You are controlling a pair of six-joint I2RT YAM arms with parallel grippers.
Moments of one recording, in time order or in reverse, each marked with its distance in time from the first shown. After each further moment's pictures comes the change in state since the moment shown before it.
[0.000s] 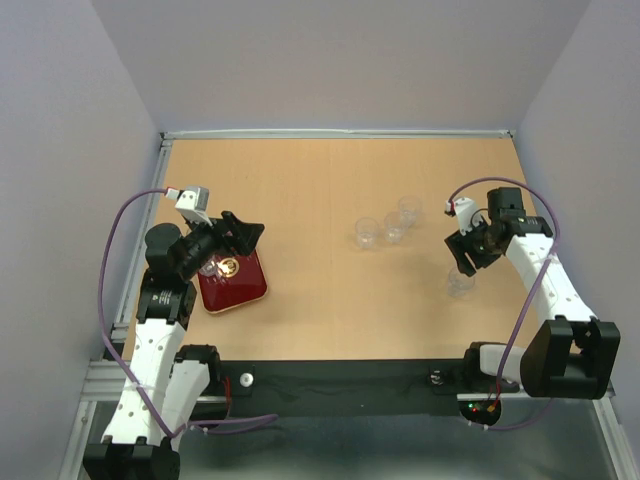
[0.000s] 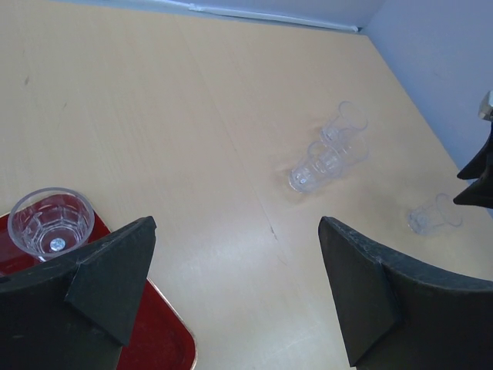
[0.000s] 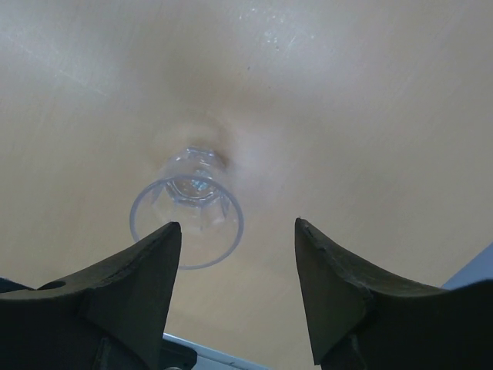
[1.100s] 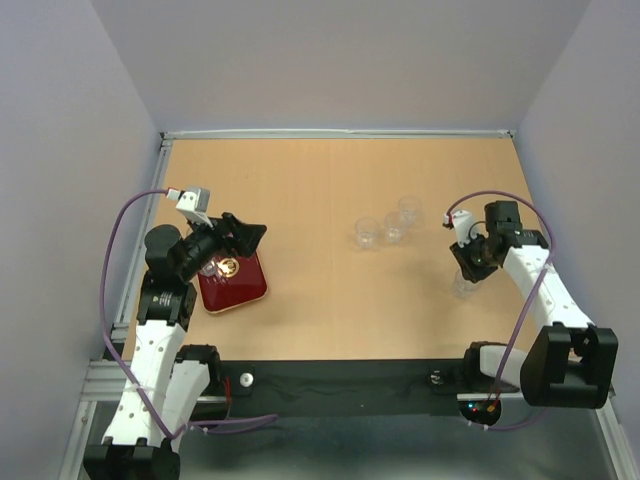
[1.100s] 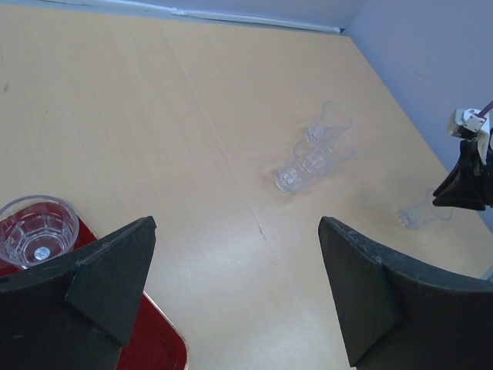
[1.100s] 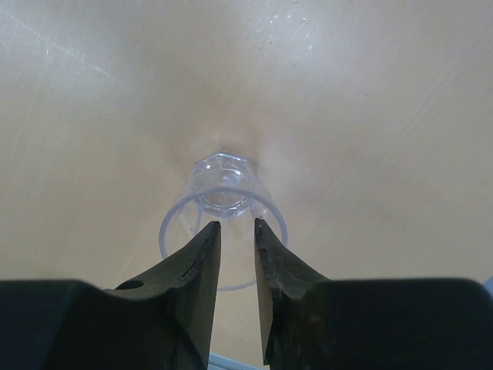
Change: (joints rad) left arm 0.000 -0.008 -0.014 0.027 0.040 -0.016; right arm -0.005 -0.029 -0.128 0.047 -0.002 -0.008
